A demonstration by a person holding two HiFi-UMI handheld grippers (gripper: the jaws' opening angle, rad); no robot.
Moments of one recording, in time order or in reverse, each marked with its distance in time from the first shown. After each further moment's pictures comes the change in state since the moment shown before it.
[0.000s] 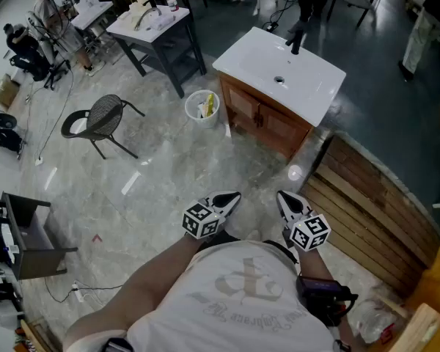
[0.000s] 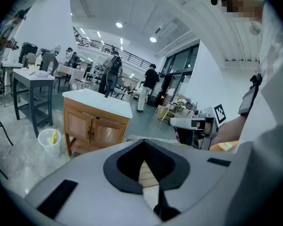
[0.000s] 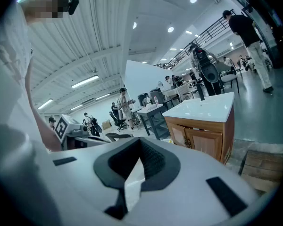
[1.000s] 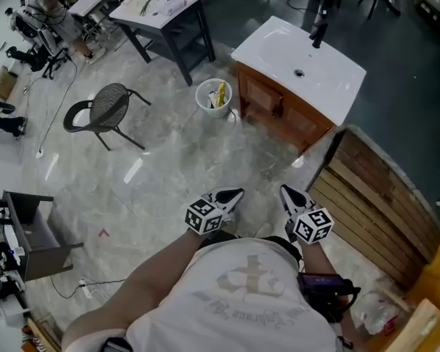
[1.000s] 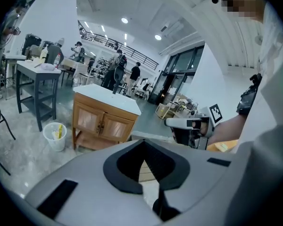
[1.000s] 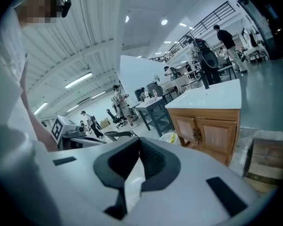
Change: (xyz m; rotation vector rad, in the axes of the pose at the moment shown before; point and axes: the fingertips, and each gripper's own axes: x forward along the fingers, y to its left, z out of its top) left arm -0.057 0.084 -0.004 -0.044 0.042 -0.027; right arm 0.096 0.039 -0.012 0.076 0.053 -0.032
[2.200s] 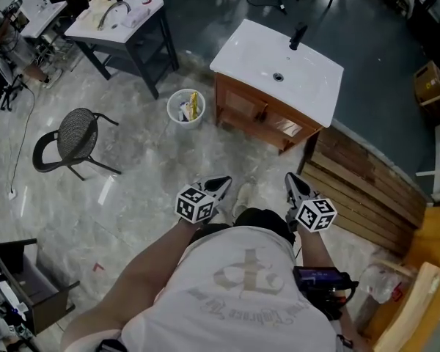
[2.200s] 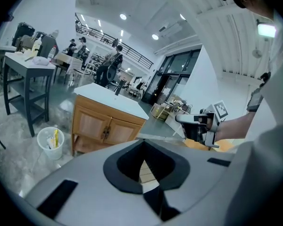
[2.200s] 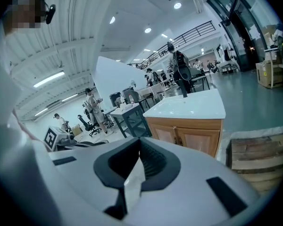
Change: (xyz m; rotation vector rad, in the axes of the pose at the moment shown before) left arm 0.001 0.135 0.056 0.007 0.024 -0.120; right arm 0.067 -0.031 0.058 0.070 -0.071 -0.336
